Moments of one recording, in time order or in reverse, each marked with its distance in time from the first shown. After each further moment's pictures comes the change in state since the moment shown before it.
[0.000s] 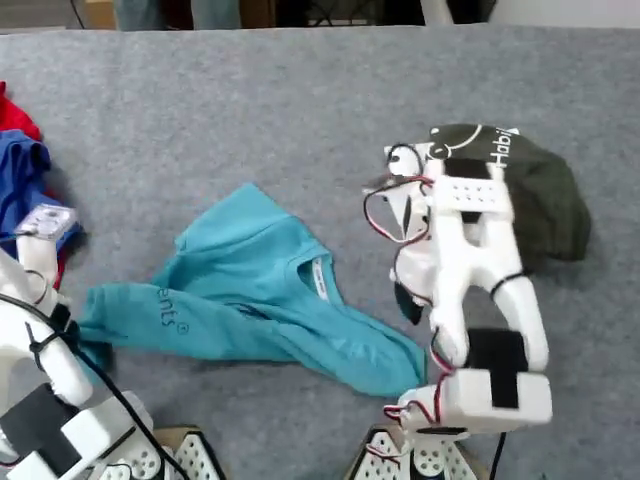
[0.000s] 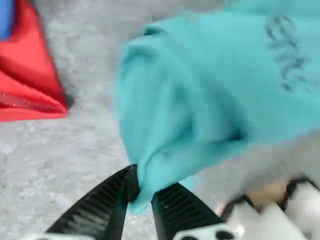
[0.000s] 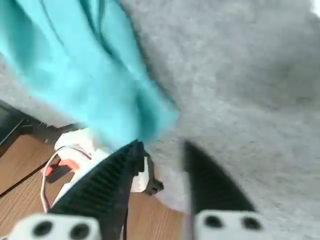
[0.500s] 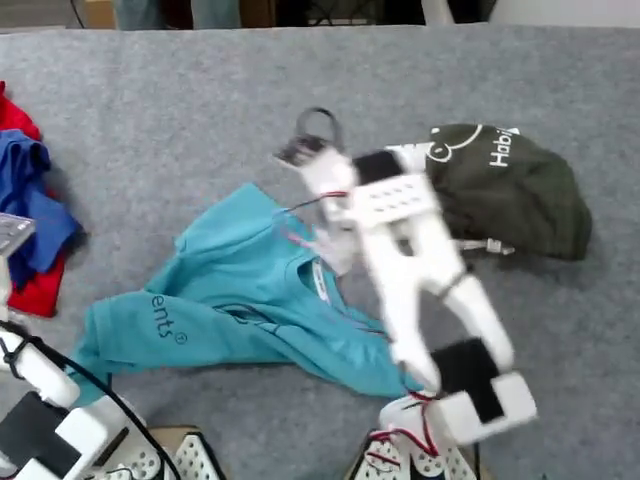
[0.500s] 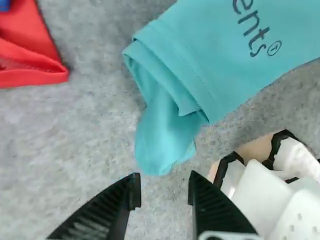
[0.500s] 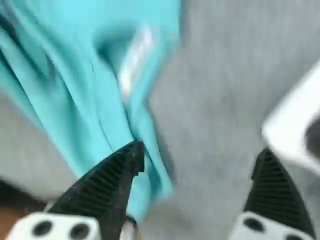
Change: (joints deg) left arm -11.3 0.0 -12.7 13.9 -11.8; right arm -26.0 0.1 -11.1 -11.0 -16.4
